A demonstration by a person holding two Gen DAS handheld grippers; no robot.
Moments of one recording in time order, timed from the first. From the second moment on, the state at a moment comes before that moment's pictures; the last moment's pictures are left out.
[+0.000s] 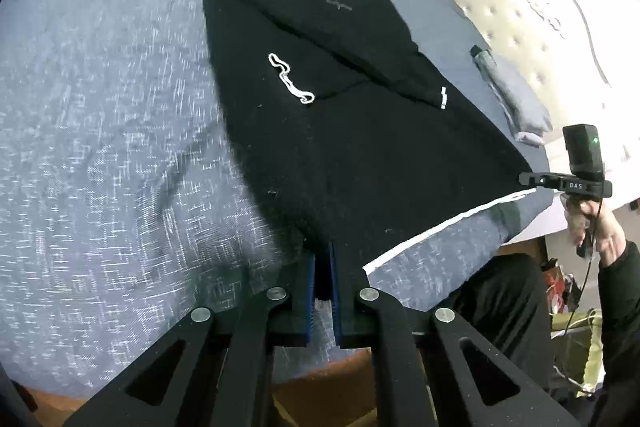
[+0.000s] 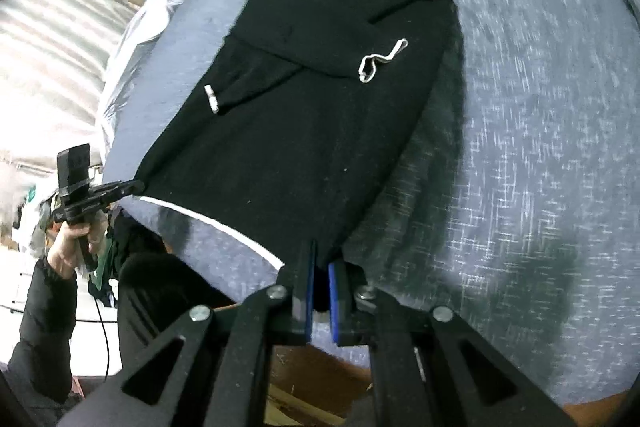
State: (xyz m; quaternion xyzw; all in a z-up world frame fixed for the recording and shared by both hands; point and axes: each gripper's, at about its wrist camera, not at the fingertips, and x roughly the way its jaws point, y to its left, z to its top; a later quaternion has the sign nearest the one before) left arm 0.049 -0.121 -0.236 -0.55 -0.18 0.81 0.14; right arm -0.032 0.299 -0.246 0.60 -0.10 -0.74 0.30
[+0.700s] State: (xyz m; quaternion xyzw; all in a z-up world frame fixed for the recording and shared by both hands) left arm 0.117 -0.101 -0.159 -0.50 -0.15 0.83 0.18; right arm 0.027 0.303 -0.171 0.56 -0.08 -0.75 0.36
